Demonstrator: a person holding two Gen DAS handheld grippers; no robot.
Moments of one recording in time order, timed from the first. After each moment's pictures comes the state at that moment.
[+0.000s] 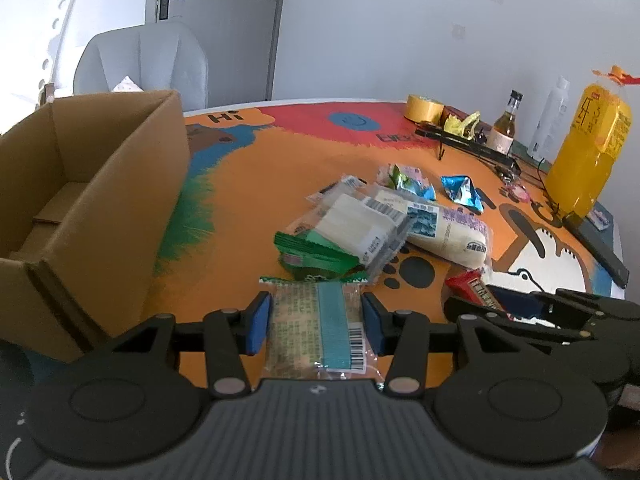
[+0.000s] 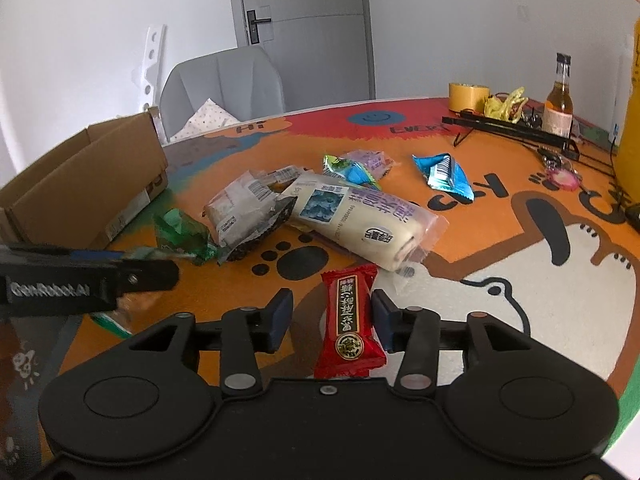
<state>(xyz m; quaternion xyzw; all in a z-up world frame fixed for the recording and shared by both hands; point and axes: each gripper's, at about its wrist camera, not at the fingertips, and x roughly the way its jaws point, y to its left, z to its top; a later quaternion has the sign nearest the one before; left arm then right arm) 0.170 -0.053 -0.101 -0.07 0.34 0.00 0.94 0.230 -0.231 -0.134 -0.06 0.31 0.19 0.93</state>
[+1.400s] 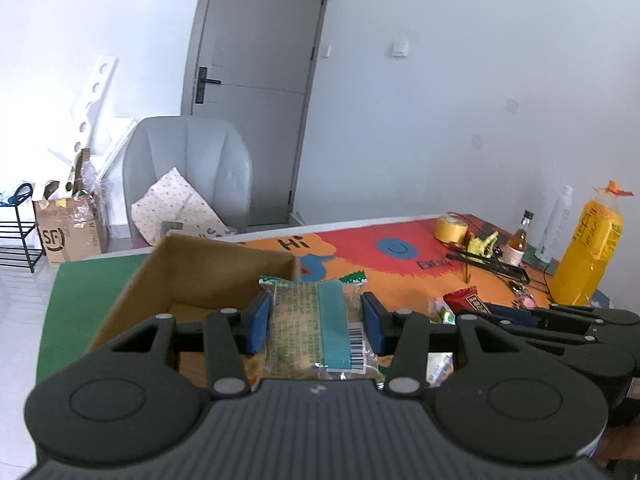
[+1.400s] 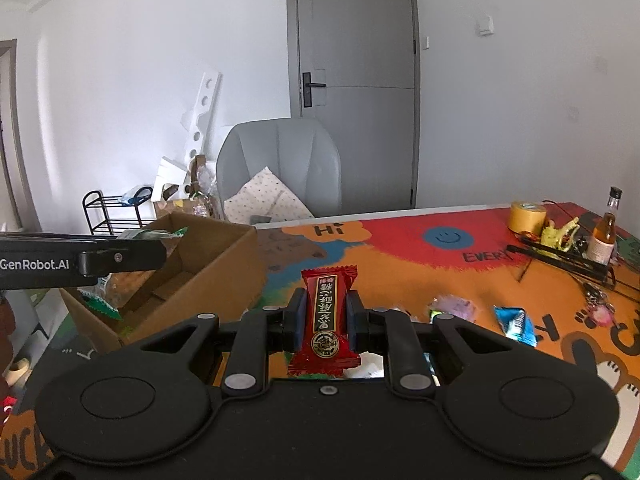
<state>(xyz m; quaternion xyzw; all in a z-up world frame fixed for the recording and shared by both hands) 0.124 0.047 -0.003 -0.09 0.22 0.03 0.97 0.209 -0.148 -0.039 -0.06 0.22 0.26 0.94</state>
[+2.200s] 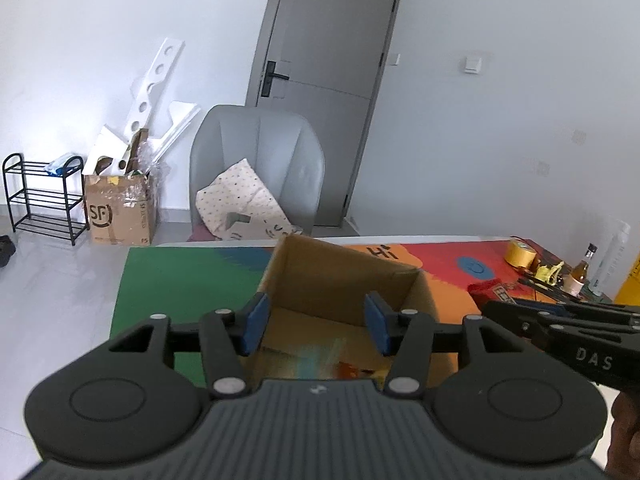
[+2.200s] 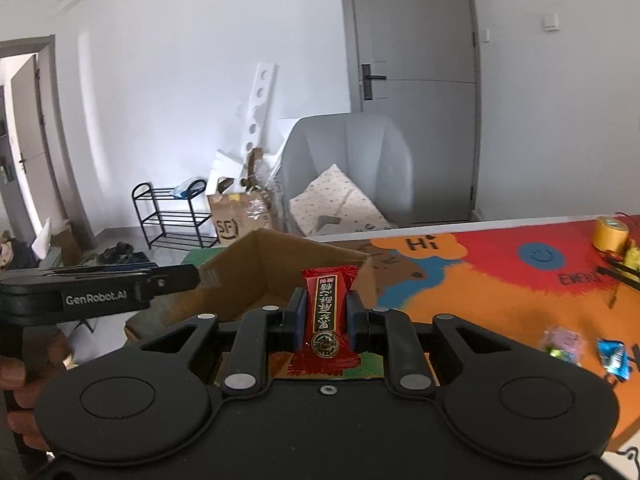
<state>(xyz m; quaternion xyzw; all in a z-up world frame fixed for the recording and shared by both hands) 0.124 0.140 -0.016 -0.13 0.22 0.10 0.96 0.219 -0.058 -0.027 -0.06 0.24 0.33 0.91</state>
